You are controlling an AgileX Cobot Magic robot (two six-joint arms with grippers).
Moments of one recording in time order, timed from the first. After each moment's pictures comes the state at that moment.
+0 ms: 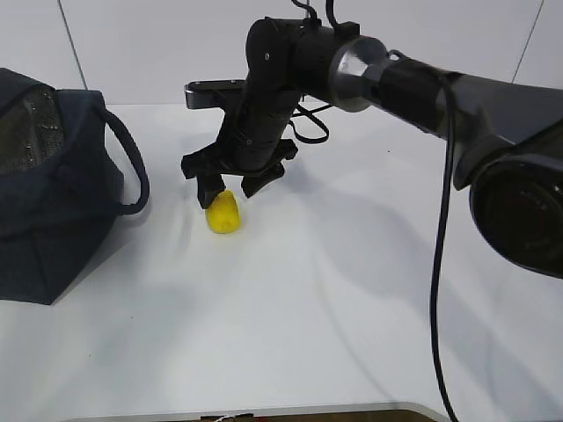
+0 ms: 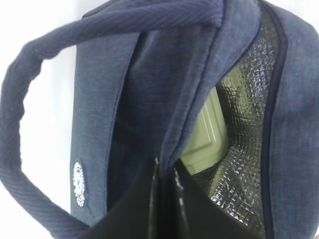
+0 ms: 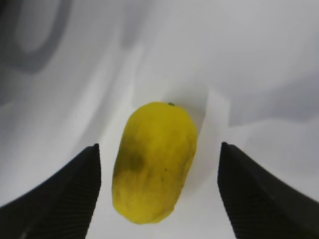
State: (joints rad) left arm 0.39 1.76 -1.44 -0.69 1.17 0.51; right arm 0.56 2.49 -2.32 0.21 1.11 -0.05
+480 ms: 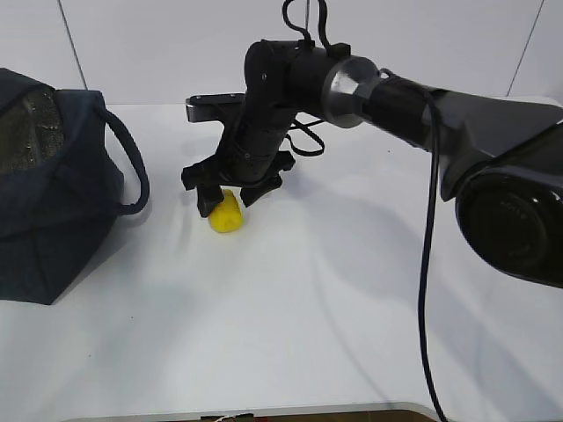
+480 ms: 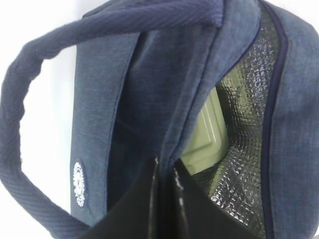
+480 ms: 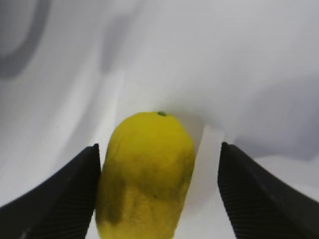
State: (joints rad) left arm 0.39 1.76 -1.44 -0.69 1.17 0.51; right arm 0.56 2.53 -2.32 0.21 1.06 -0.05
